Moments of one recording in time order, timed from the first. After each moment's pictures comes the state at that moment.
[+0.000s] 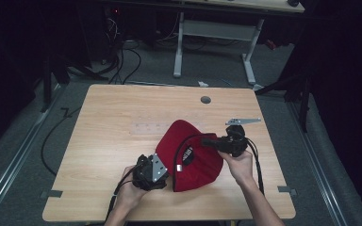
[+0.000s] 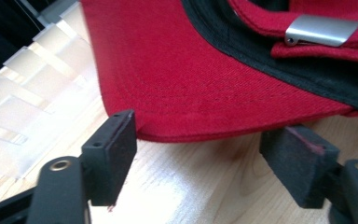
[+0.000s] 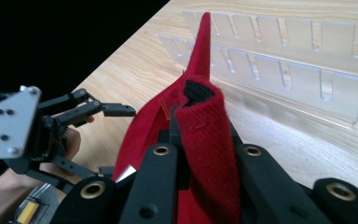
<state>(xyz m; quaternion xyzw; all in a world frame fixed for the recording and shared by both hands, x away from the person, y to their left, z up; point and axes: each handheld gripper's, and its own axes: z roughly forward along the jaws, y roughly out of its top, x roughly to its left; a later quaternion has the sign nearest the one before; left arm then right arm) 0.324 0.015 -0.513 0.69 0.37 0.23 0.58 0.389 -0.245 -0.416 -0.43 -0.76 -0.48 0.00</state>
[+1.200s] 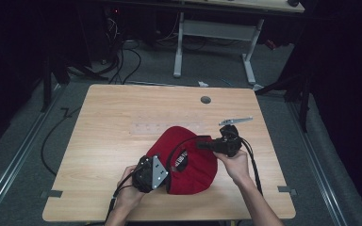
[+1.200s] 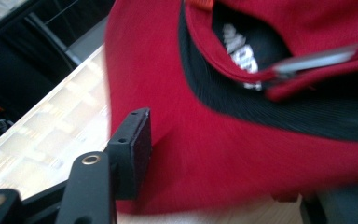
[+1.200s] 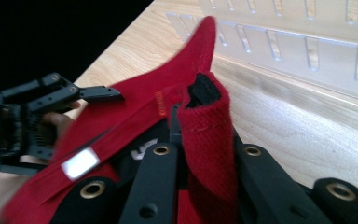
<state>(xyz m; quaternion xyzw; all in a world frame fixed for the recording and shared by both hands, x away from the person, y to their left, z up) 0.310 0.010 -0.497 0.68 0.32 0.27 0.60 0.398 -0.231 -0.427 -0.42 -0.78 -0.46 0.04</state>
